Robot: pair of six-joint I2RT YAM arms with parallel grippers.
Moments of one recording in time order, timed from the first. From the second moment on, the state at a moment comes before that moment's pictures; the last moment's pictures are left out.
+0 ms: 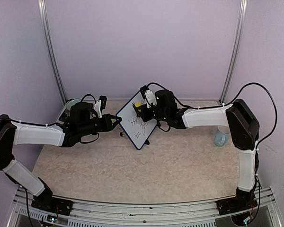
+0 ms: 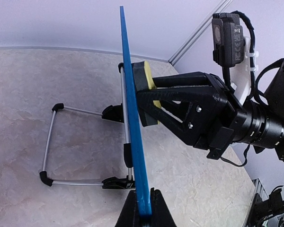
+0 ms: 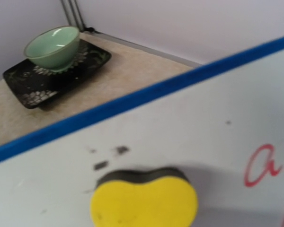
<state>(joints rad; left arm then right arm) -0.61 1.50 0.76 0.47 0.23 -0.53 0.77 2.07 1.47 0.28 -0.03 0.15</state>
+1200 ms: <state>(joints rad) -0.61 1.50 0.76 0.46 0.26 -0.50 0.61 2.10 1.54 0.16 -0.09 0.32</state>
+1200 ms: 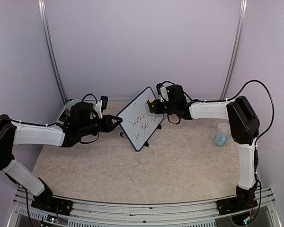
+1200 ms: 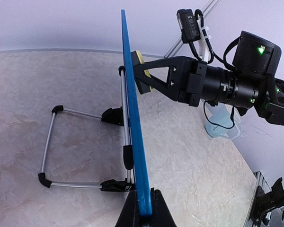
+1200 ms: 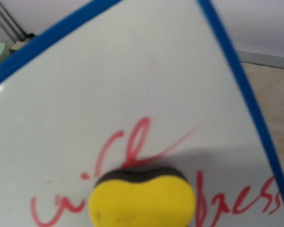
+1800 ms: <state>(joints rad) -0.61 1.50 0.76 0.46 0.25 -0.51 0.65 2.08 1.42 0.27 -0.12 0.27</state>
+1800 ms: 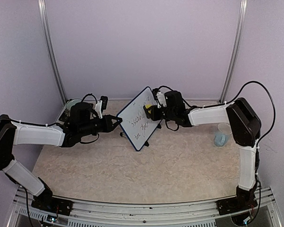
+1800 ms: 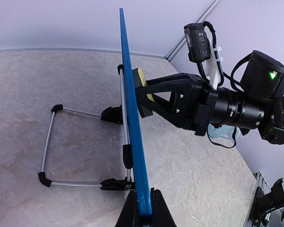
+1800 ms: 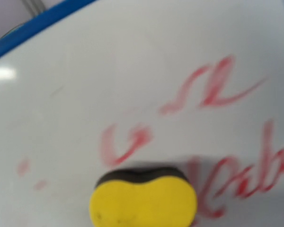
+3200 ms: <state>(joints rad) -0.61 1.50 0.76 0.46 0.24 -0.52 0.74 2.05 1.38 0.30 -0.01 0.20</state>
